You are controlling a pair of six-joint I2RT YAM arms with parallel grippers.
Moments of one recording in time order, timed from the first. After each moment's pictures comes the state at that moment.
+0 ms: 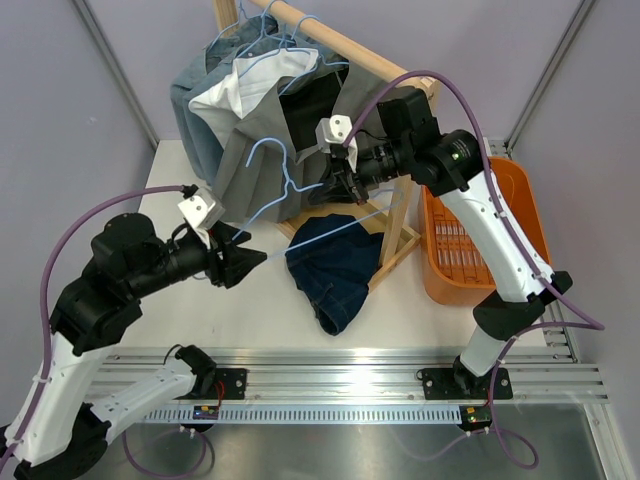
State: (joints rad) left arm -0.62 0.77 1.38 -0.87 0.32 -0.05; right arm 0.66 1.72 2.24 -1.07 -0.94 -0.64
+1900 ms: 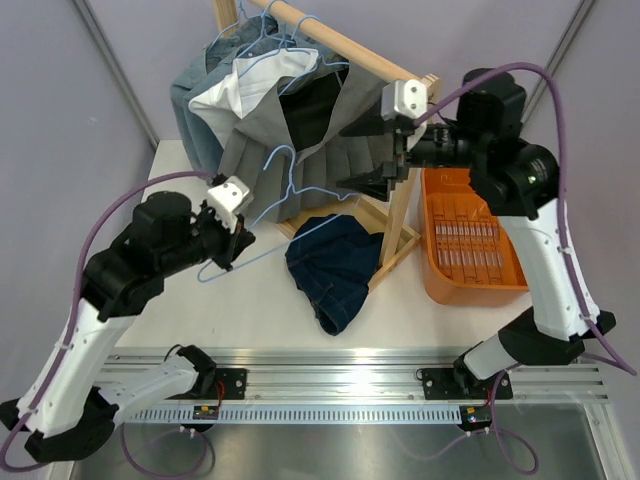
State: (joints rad) left arm -0.63 0.90 1.43 -1.00 0.13 0.08; right arm 0.58 1.54 2.24 -0.85 -0.87 -0.48
